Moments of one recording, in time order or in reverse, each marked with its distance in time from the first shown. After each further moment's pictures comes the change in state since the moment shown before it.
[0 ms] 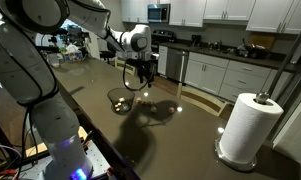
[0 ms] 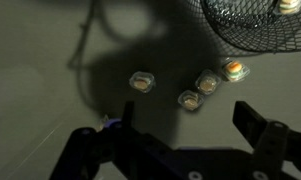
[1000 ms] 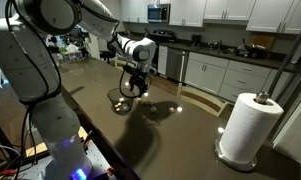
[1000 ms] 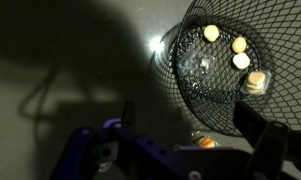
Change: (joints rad) arm 0.027 0.086 -0.030 -0.032 0.218 -0.136 -0.235
